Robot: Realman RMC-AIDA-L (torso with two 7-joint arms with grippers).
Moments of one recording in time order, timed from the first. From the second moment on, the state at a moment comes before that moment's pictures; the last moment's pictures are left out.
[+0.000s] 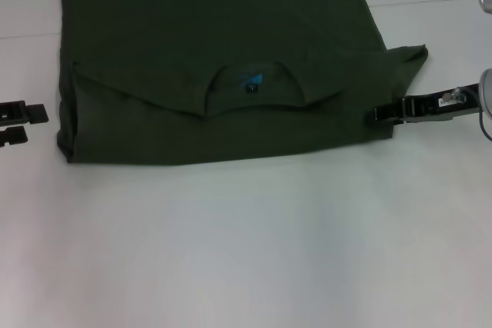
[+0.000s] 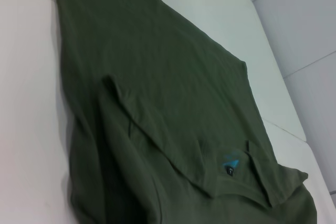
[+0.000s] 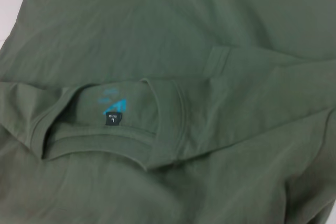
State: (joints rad) left arm -0.57 -2.00 0.40 0.93 2.35 1.65 -2.45; right arm 0.64 2.01 -0.68 -0.73 -2.46 -1.22 2.35
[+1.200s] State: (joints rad) left arm -0.57 -2.01 0.40 0.93 2.35 1.65 -2.45; right arm 0.66 1.98 -0.71 -0.73 -2.48 -1.29 2.38
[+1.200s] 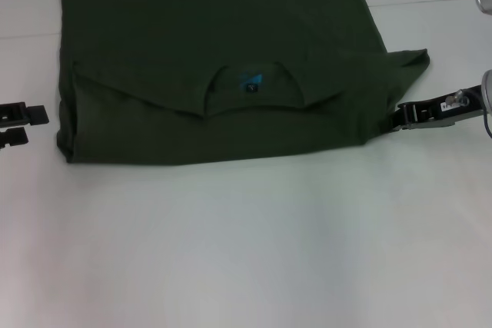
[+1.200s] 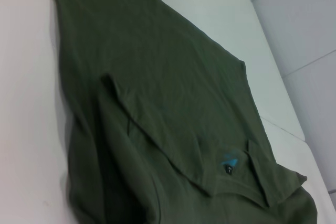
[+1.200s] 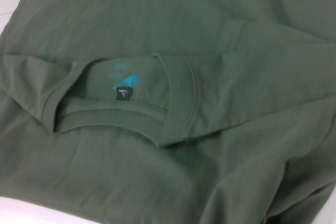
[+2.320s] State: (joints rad) left arm -0.57 -2.01 0.42 0.91 2.36 1.66 -2.42; right arm 0.63 1.97 -0.69 -0.91 -2.48 -1.48 2.44
